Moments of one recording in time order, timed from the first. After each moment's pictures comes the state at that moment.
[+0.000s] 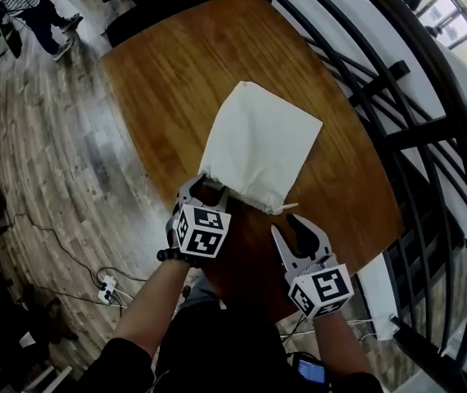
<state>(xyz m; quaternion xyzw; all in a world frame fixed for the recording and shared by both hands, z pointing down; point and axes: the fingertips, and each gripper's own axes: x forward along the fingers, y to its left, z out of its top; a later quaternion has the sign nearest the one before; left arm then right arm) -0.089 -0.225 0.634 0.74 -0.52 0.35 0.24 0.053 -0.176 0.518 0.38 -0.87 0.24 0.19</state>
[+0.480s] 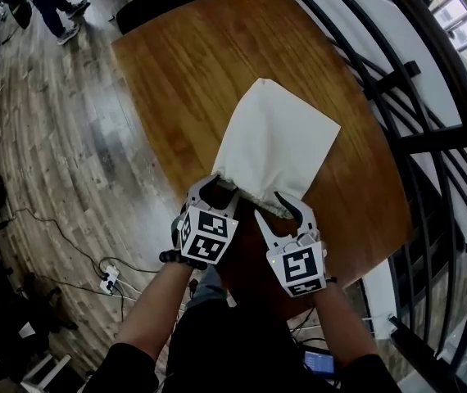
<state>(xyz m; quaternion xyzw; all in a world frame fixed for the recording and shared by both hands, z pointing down) -0.085 -0.201 0.623 0.77 -0.49 0.32 0.25 -0.009 -0.182 0.557 0.29 -0.90 0.09 0.32</state>
